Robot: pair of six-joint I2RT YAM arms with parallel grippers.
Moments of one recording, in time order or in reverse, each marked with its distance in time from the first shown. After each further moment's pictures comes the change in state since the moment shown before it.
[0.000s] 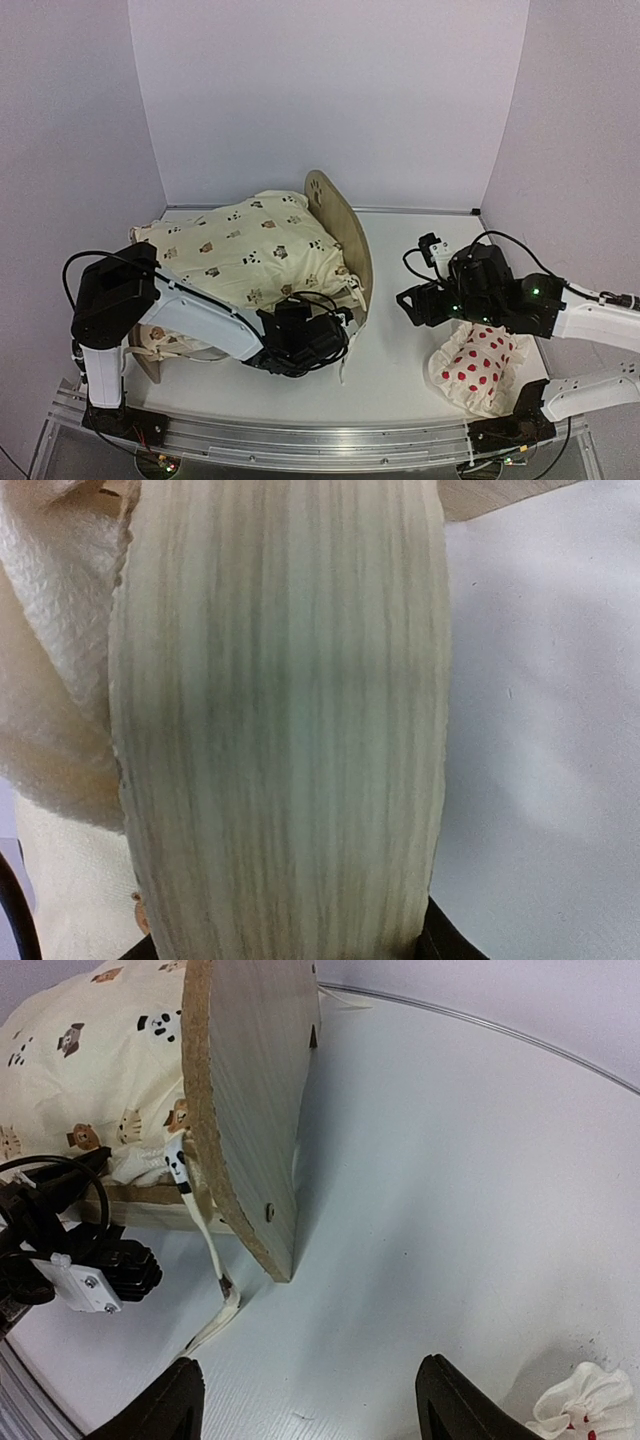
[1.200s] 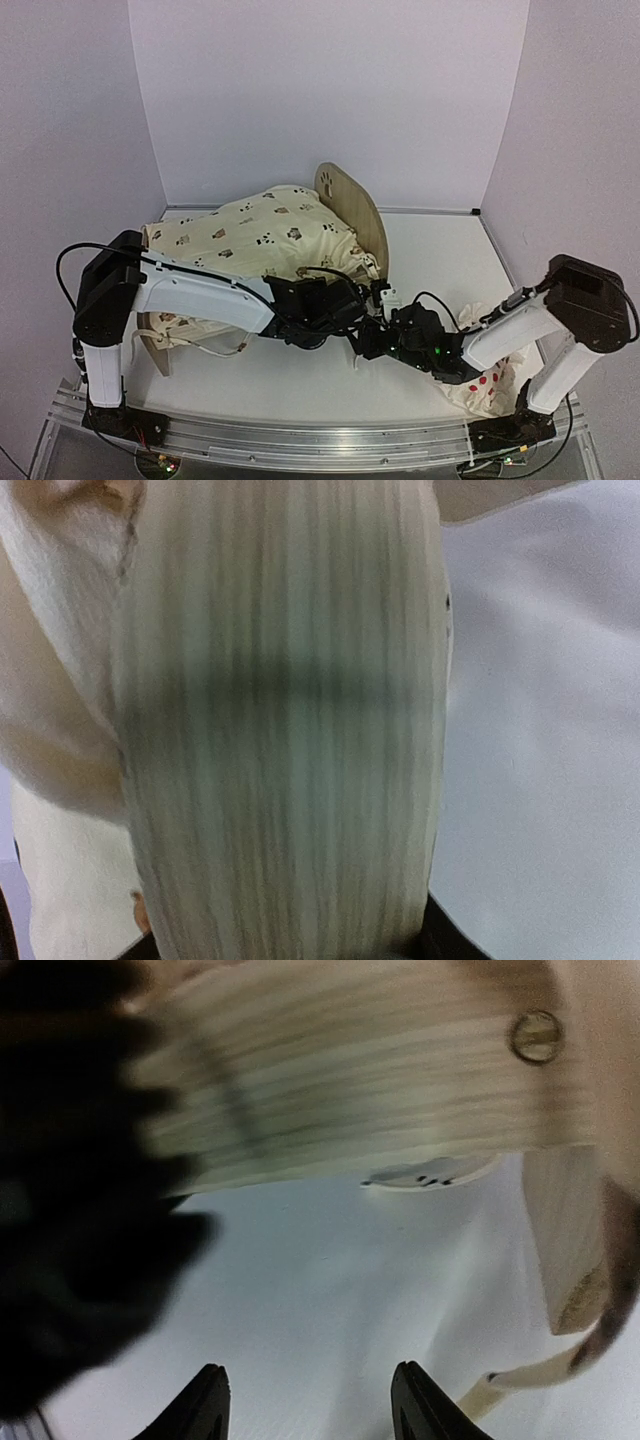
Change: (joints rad) left arm 0.028 0.000 0.275 -0.296 0.139 -0.062; right arm 0.129 0.611 -0.260 1.087 -0.015 0.198
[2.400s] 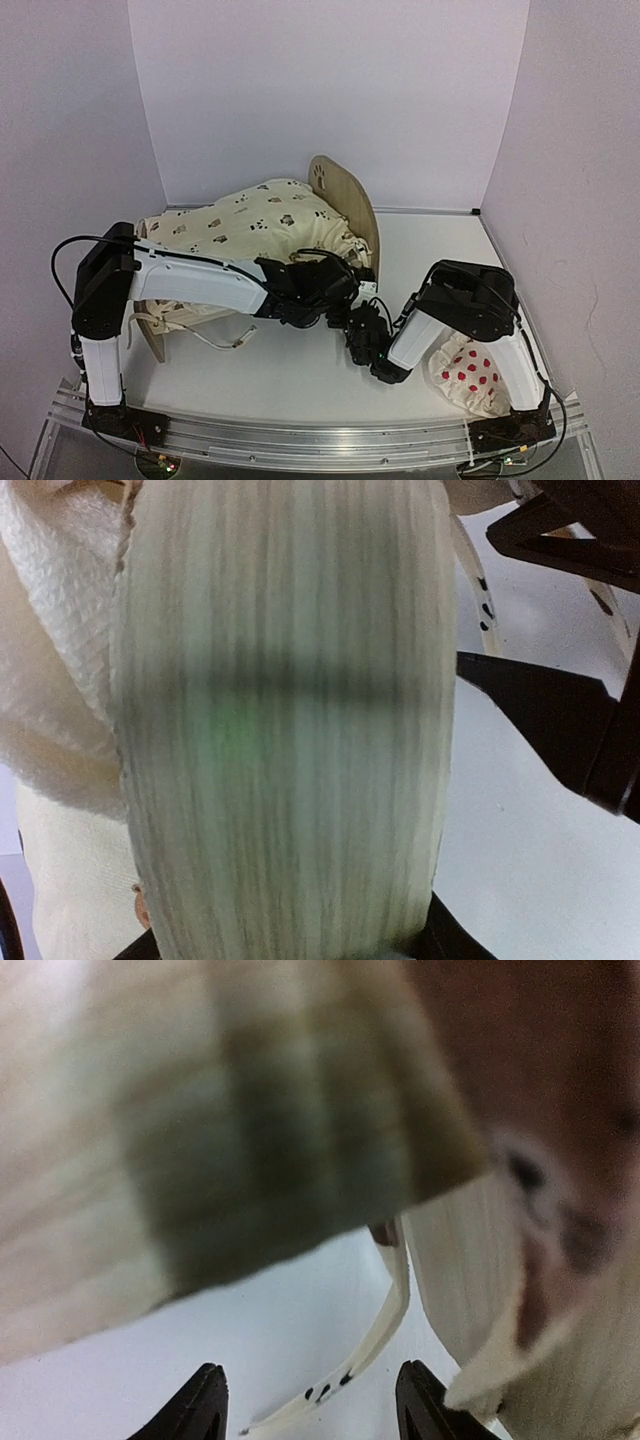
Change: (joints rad) left arm 0.075 -0.021 0.019 0.001 0.037 0.052; right arm -0.024 0.644 0.387 0.555 0.552 -0.137
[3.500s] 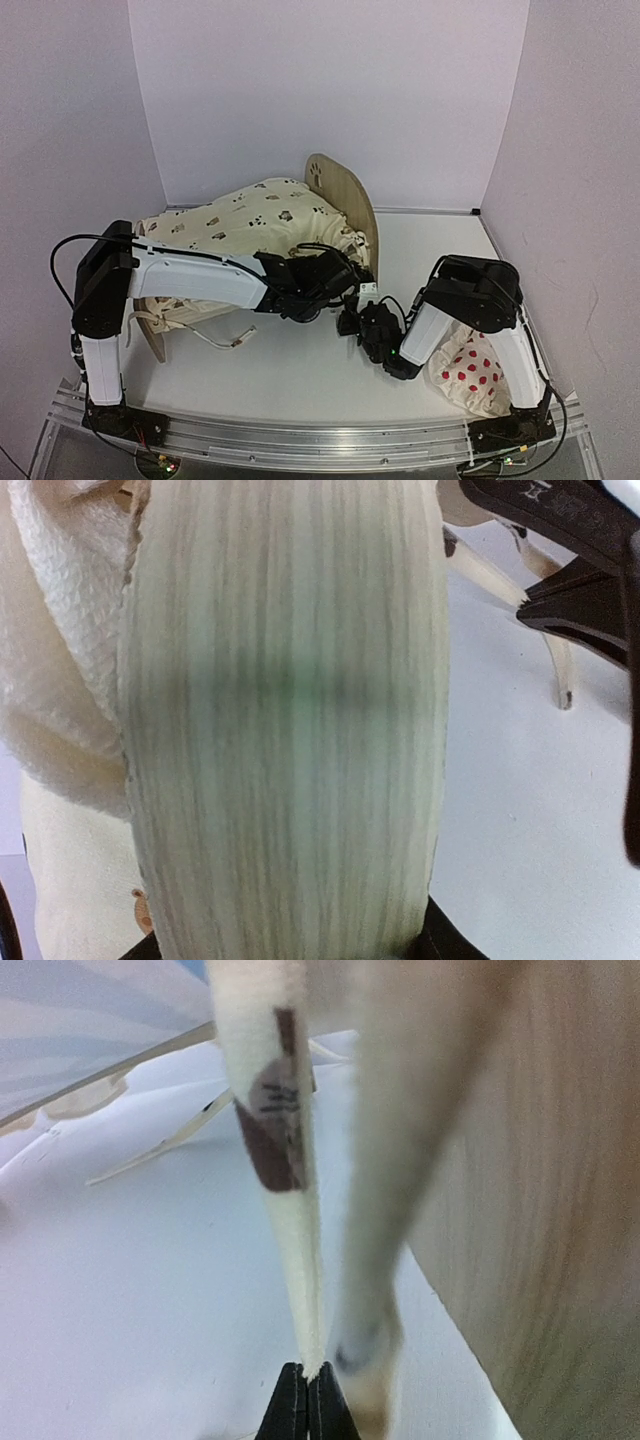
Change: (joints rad) left arm 0.019 0.000 0.033 -0.021 0.001 -0.005; right arm -0.080 0.012 -0.051 -0.037 -0.207 -0.086
